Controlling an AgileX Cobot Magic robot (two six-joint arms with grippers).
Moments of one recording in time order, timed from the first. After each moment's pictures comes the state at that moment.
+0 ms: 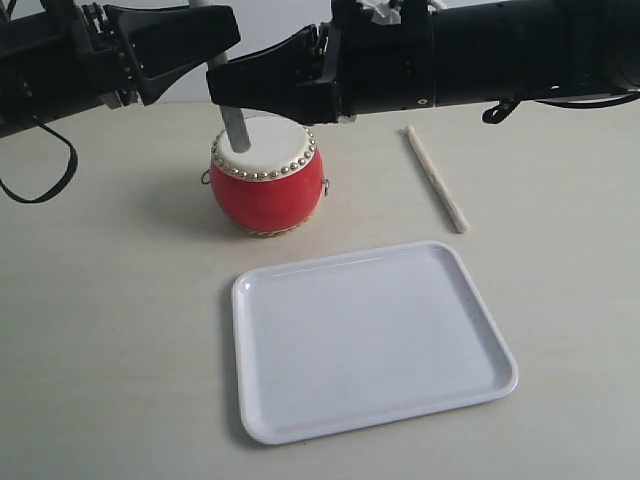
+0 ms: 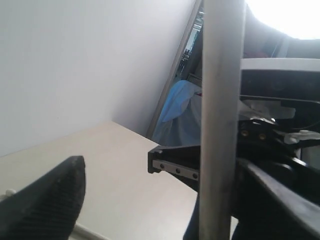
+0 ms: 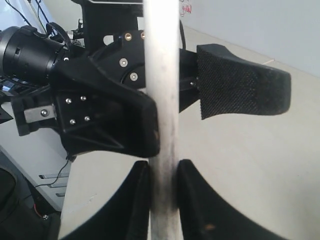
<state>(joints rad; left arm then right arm) -0.20 1.62 -0.81 1.08 -1.21 -1.07 0.44 1.73 -1.08 1.74 1.05 -1.80</state>
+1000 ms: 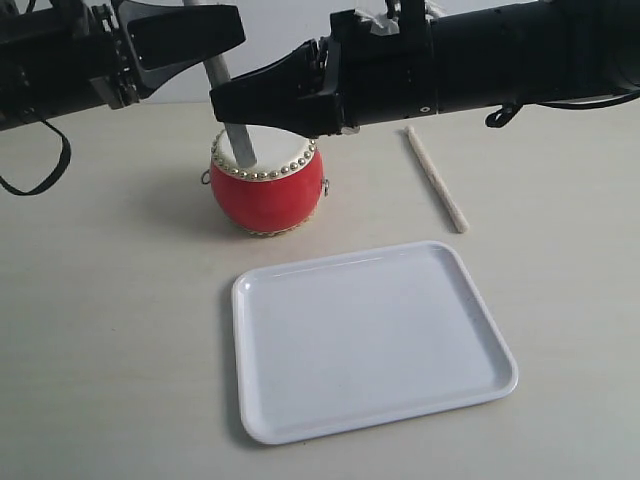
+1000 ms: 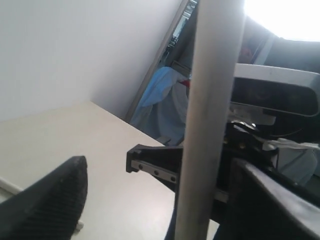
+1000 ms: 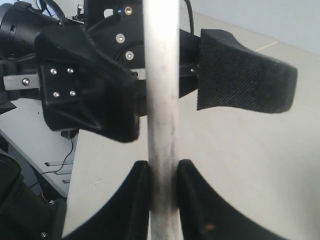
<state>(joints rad) -0.20 1.62 -0.86 1.18 -1.21 -1.26 0.44 1.73 -1.08 1.67 1.04 -1.75</state>
